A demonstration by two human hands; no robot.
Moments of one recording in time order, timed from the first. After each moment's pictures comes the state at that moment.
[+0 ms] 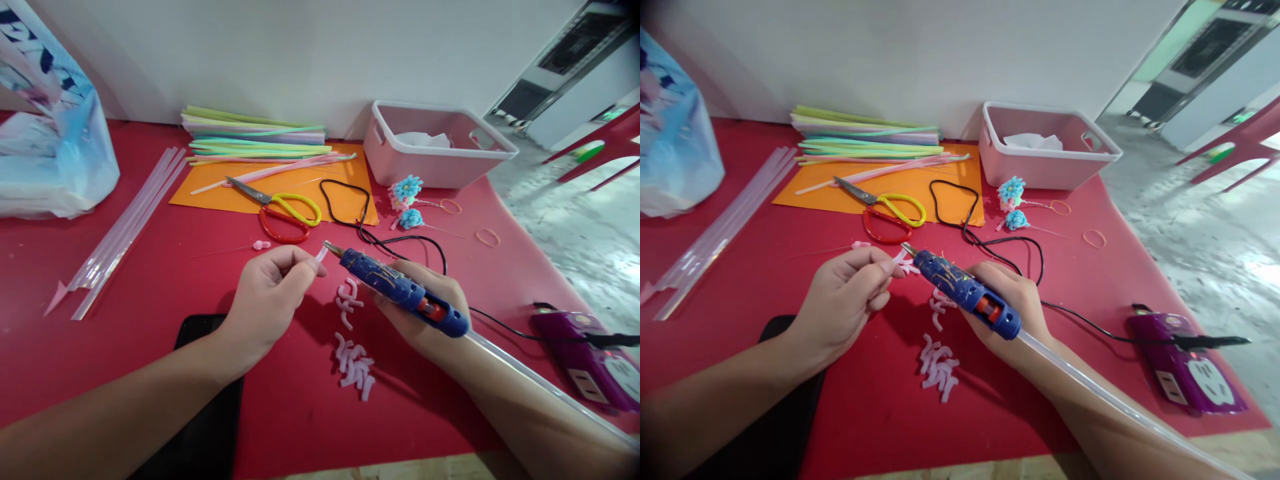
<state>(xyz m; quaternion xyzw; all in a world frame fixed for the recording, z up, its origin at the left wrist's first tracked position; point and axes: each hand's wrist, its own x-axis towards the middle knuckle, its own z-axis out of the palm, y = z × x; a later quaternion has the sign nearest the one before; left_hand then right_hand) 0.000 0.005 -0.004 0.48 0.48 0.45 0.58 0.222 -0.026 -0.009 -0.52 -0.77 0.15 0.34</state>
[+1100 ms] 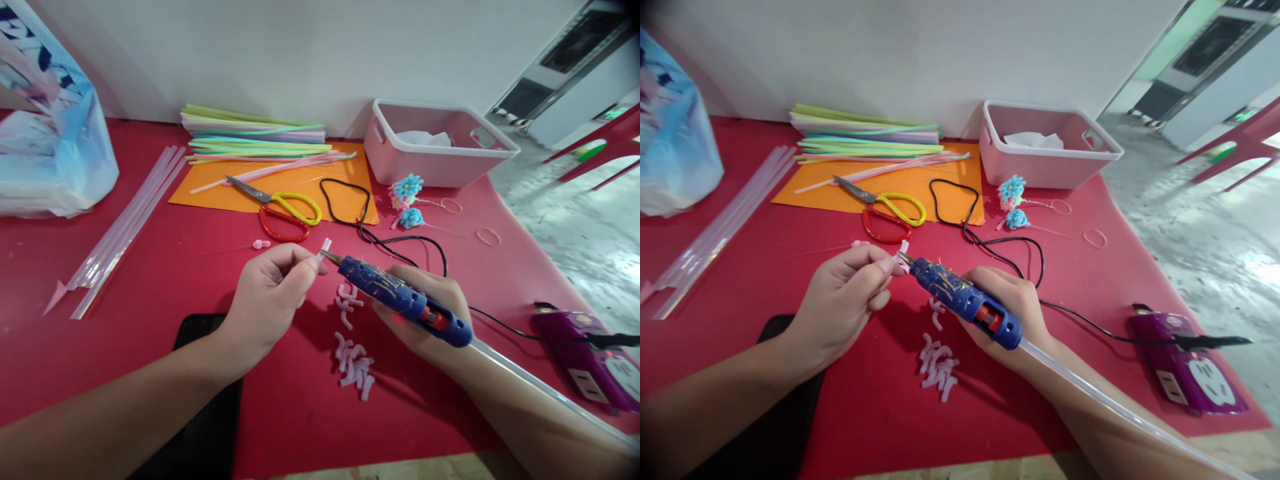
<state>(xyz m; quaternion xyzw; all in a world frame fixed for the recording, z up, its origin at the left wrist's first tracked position) 0.001 0.003 -0.008 0.48 0.46 0.46 0.59 0.220 -0.026 -0.005 -0.48 -0.79 0.15 0.35</state>
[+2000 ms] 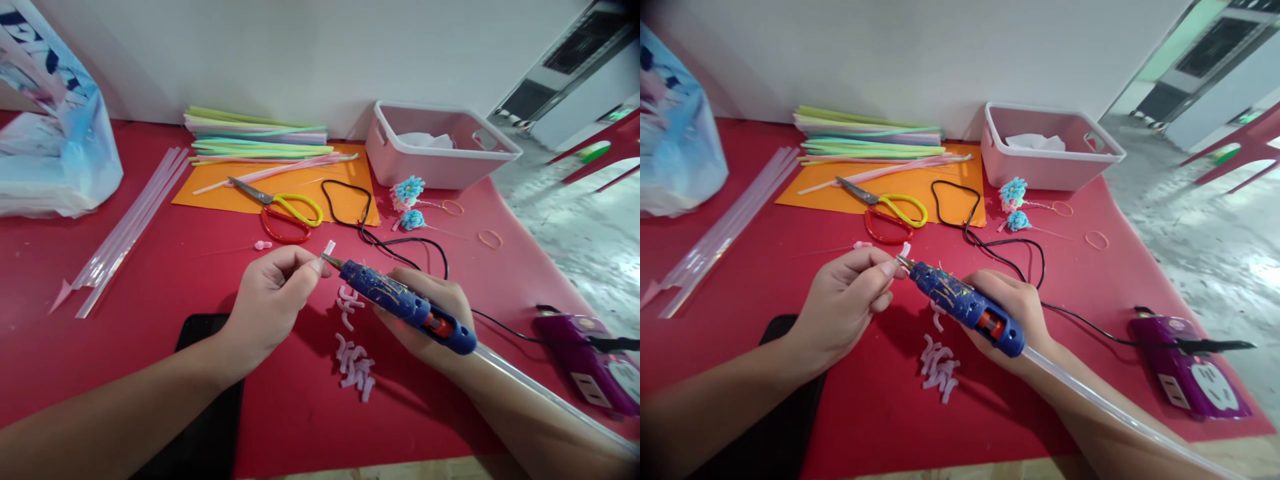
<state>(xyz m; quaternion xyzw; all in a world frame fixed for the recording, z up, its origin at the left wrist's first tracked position) 0.001 0.002 -0.008 0.49 0.45 0.47 0.58 0.219 -0.027 -0.002 -0.48 -0.80 0.14 0.35</state>
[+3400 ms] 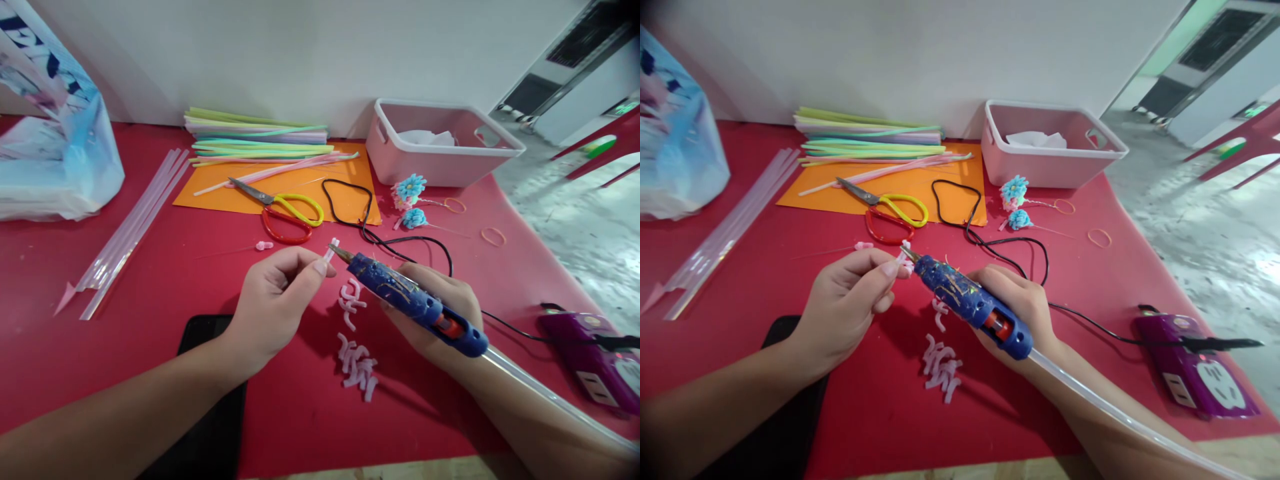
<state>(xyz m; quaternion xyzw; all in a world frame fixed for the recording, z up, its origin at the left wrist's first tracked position) 0.000 0.000 -0.002 0.51 0.46 0.47 0.56 0.219 -0.028 -0.001 -0.50 -0.78 0.10 0.35</state>
